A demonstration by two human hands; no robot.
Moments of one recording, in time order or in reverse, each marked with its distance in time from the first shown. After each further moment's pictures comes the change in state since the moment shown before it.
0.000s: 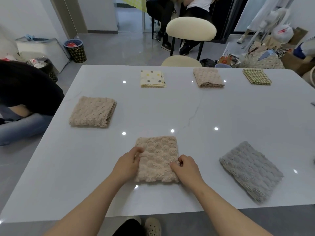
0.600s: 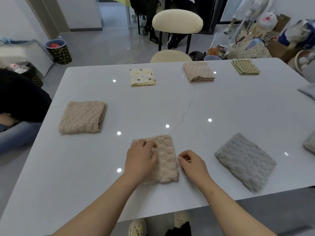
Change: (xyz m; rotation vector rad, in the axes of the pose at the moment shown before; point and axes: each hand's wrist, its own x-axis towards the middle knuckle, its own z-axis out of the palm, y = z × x) left_hand 0.006 0.048 0.007 0.293 0.121 0.259; right_hand -0.006 0.006 -0.018 0.184 0.083 0.048
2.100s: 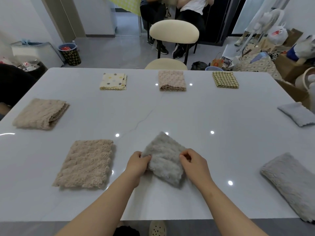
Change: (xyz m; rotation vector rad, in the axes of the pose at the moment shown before) left_hand 0.047 0.171 0.123 -0.998 -0.041 -0.701; right_hand 0.057 0.073 -0.196 -0.089 -0.008 -0.152
